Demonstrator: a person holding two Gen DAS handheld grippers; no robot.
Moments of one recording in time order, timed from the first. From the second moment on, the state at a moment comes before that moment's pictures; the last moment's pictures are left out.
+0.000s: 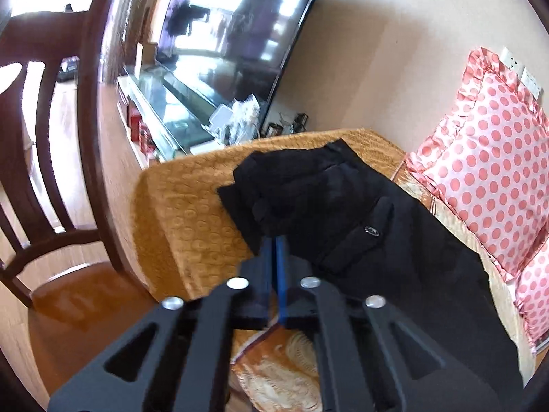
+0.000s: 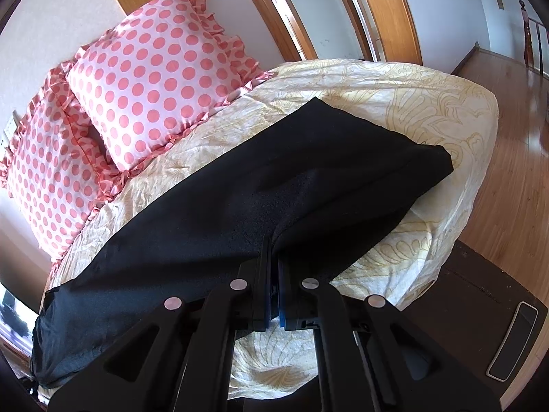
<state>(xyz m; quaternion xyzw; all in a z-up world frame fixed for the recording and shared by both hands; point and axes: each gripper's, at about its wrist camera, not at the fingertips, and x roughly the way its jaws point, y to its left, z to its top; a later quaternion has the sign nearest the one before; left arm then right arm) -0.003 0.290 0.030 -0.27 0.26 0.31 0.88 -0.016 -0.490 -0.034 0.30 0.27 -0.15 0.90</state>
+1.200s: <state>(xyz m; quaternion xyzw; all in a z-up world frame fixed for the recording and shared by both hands) 0.036 -0.021 0.006 0.02 0.33 -0.19 0.93 0.012 -0.357 -0.024 0.00 0.32 0.03 0.95</state>
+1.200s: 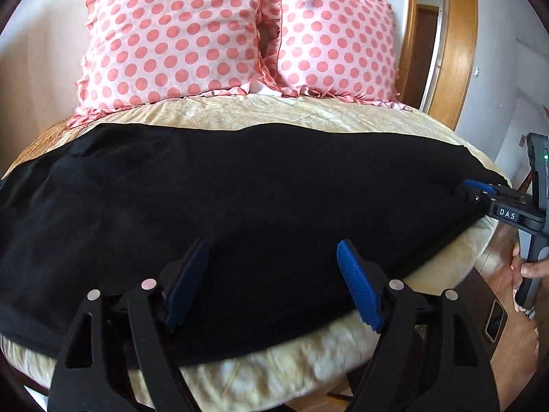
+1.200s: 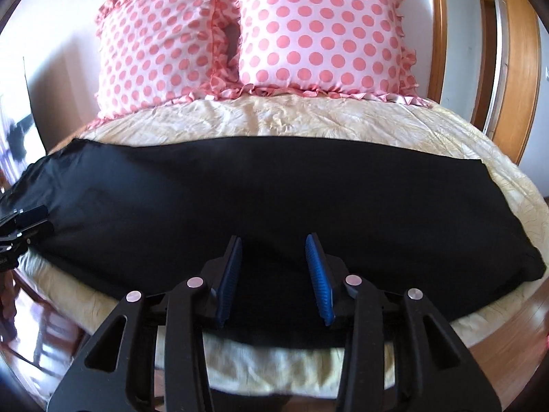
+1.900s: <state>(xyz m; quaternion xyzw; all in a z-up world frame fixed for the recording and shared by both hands) 0.041 -0.018 0.009 0.04 0.32 -0.15 0.93 0.030 -0.479 -0.002 0.10 0.31 -0.16 0.93</state>
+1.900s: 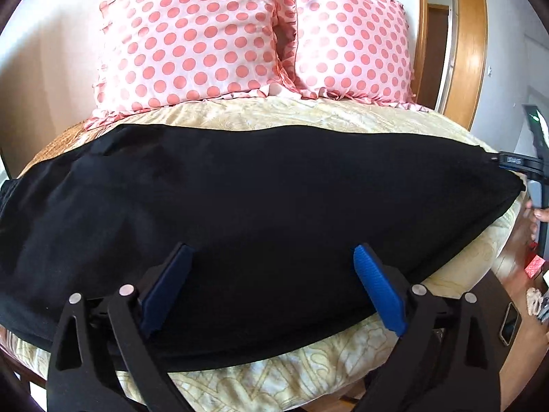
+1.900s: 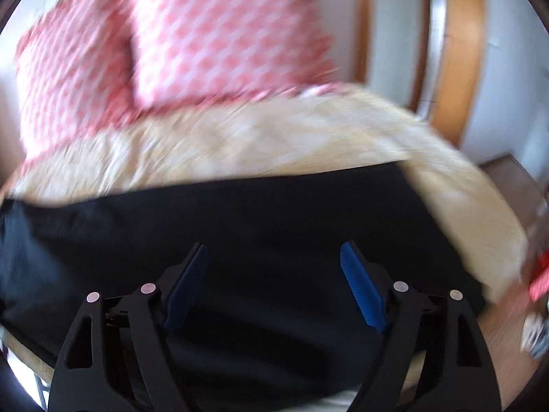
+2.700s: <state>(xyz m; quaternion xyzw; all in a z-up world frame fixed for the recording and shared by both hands) 0.043 -0.022 0.006 0.04 0.32 -0.15 0.94 -0.025 -0.565 -0.039 0.20 0.26 -0.24 0.91</state>
